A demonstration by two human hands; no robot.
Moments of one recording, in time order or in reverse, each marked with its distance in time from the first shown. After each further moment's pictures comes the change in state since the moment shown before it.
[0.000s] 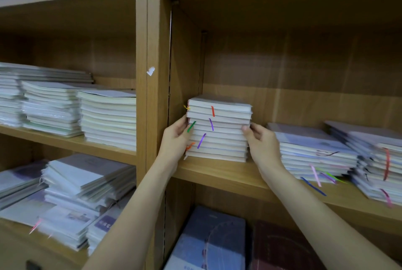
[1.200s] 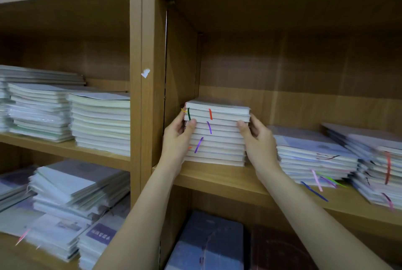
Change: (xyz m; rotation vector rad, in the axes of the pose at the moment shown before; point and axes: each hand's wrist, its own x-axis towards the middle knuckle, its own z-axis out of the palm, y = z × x) left_hand 0.016 -0.005 0.014 -0.109 0.059 0.033; right_hand 0.009 -0.003 0.005 0.019 0.016 -0.077
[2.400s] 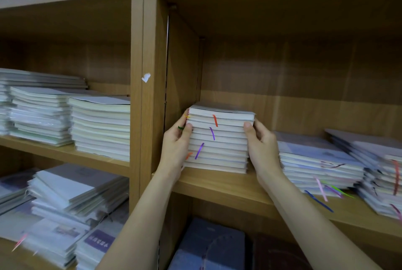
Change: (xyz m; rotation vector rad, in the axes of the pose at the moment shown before) left_hand 0.000 0.003 -0.001 -0.016 0.009 -0.006; right_hand 0.006 0.004 0.003 0.095 0.023 0.013
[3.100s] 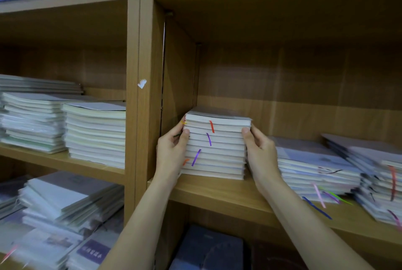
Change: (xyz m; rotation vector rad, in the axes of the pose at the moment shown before) left_hand 0.003 -0.003 0.002 0.037 0.077 0.051; right_hand 0.002 0.000 0.000 0.131 -0.005 0.071
